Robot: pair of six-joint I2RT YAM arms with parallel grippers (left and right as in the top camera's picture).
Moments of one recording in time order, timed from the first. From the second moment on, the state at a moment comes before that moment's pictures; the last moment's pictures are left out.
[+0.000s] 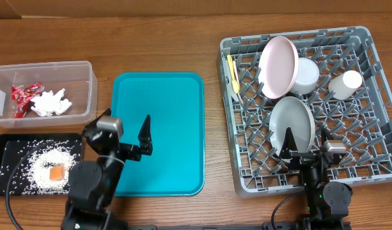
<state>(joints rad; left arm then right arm) -0.20 0.45 0.43 -0.08 0.03 -0.12 0.01 0.01 0.02 -0.03 -0.01 0.14</state>
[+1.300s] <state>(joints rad) -0.19 0.01 0.01 -0.08 -0.03 -0.08 0.01 0.01 0.02 -0.03 -0.01 0.14</state>
